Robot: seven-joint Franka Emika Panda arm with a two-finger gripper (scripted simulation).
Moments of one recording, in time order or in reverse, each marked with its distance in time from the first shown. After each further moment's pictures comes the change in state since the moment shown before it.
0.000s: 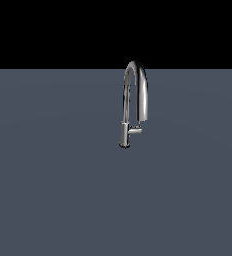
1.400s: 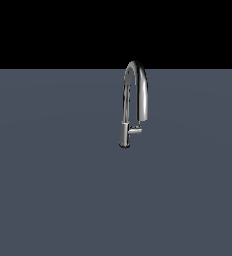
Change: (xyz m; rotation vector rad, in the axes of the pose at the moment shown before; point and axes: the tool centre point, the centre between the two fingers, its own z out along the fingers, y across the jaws) arm 0.134 0.019 0.030 0.281 -0.315 0.289
